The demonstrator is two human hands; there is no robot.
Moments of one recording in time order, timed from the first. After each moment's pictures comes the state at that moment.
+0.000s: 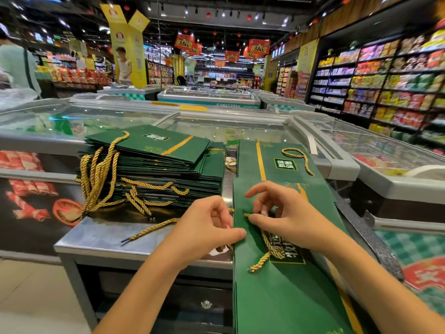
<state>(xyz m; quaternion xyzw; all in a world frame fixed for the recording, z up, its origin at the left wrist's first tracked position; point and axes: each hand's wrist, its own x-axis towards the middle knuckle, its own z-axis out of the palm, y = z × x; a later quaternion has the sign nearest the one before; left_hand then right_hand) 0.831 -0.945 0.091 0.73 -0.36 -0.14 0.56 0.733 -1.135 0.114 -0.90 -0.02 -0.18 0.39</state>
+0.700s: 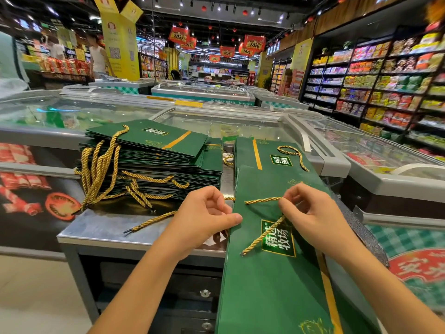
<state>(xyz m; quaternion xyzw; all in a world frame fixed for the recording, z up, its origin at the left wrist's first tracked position) 0.832 -0.943 0.090 0.70 -0.33 -0.14 0.62 0.699 -1.140 0.104 -0.88 0.16 -0.31 0.31</state>
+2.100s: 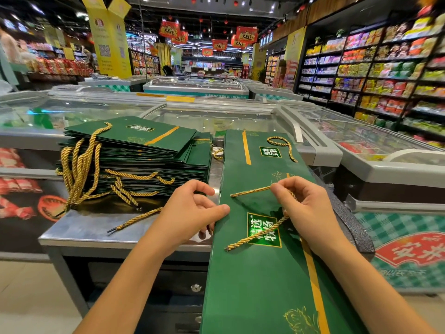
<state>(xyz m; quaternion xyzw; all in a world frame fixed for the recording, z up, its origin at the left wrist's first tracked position) 0.832 -0.950 0.089 0.73 -0.31 -0.15 0.59 0.700 -1.148 0.087 -0.78 0.13 -0.38 0.48</state>
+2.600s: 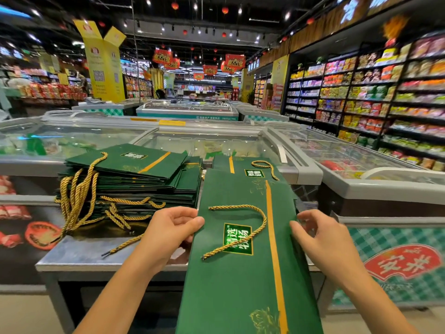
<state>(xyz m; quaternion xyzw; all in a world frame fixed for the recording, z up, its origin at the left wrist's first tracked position) 0.836 -0.943 0.088 0.68 -0.27 -0.15 0.66 0.635 -1.173 0.092 -0.87 0.28 -0.35 0.21</state>
